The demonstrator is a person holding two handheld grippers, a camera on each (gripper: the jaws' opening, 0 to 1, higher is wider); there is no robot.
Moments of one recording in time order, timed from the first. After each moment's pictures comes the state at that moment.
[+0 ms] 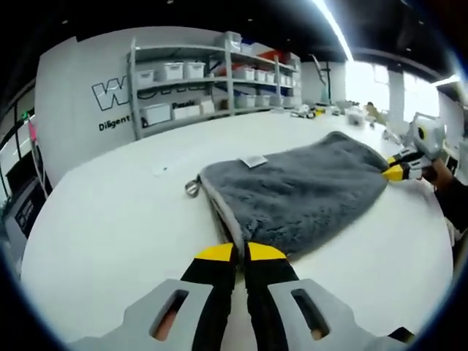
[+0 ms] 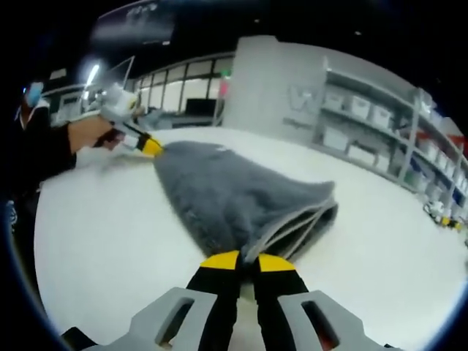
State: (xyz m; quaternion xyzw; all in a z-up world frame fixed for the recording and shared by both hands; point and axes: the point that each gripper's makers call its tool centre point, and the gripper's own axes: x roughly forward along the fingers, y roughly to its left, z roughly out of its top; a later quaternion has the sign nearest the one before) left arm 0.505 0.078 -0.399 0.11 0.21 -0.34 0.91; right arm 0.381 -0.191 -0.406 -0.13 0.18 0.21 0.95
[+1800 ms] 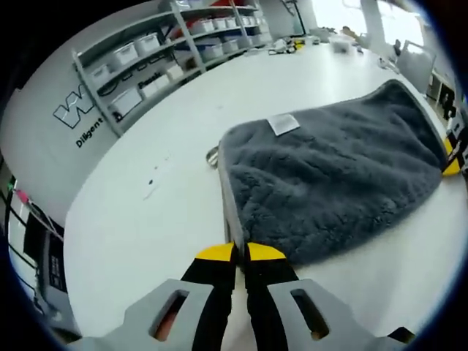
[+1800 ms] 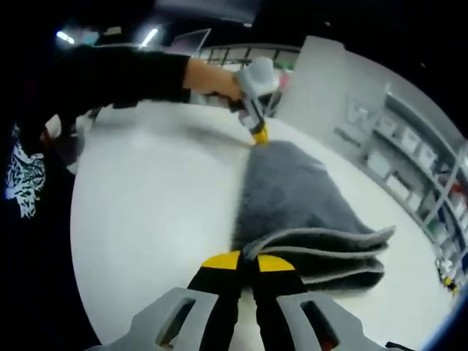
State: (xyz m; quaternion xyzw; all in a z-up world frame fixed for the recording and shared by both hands) left arm 0.562 0.050 -0.405 0.32 0.30 -0.35 0.83; right arm 0.328 -0.114 -0.413 -0.25 0.19 0.33 0.89
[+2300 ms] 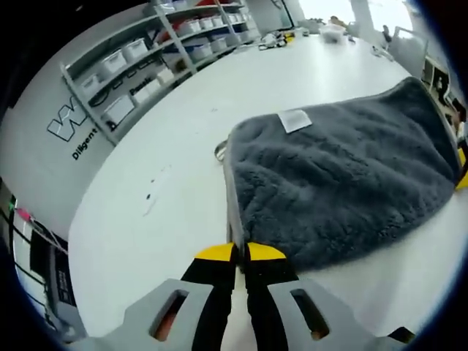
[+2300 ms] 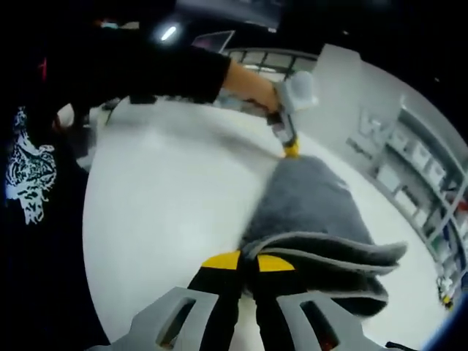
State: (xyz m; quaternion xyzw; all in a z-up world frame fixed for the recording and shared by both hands) left arm 0.584 0.040 -0.403 0.35 0.29 -0.36 0.82; right arm 0.313 -0.082 -0.415 -0.27 0.18 0.36 0.87
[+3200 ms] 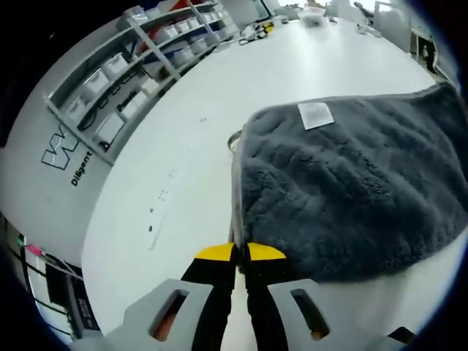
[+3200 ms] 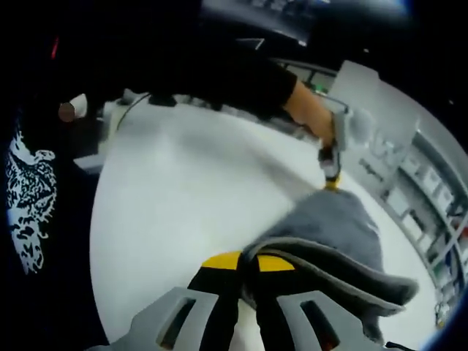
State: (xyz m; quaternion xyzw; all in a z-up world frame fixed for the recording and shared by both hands) left arm 0.603 0.012 -0.401 0.42 0.27 -0.38 0.78; right arm 0.301 -0.023 -0.415 -0.30 0.14 0.40 0.85
